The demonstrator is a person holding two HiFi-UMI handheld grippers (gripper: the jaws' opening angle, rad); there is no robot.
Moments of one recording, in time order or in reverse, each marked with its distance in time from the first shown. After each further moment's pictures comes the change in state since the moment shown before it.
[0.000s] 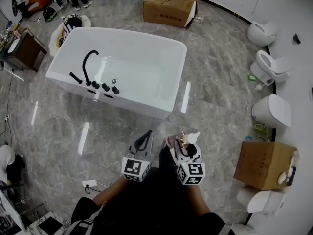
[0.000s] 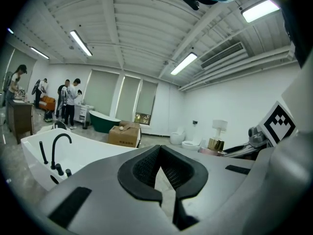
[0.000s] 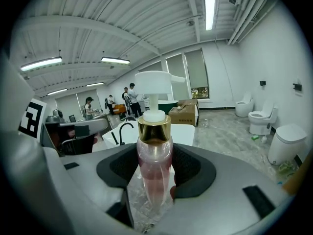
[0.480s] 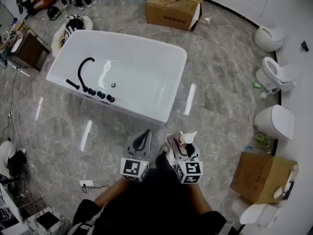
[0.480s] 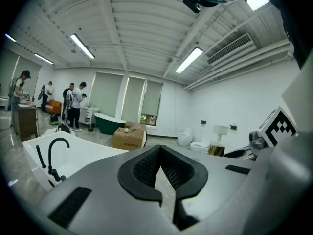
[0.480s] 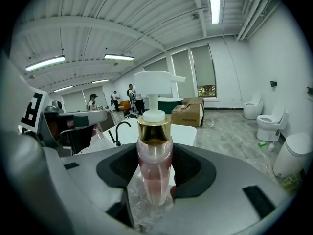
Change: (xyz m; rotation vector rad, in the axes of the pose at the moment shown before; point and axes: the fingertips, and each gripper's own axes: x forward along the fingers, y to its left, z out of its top) left arm 0.119 -0.008 0.031 -0.004 -0.001 0.100; right arm 0.073 -0.098 0.044 -0.052 0.037 0.072
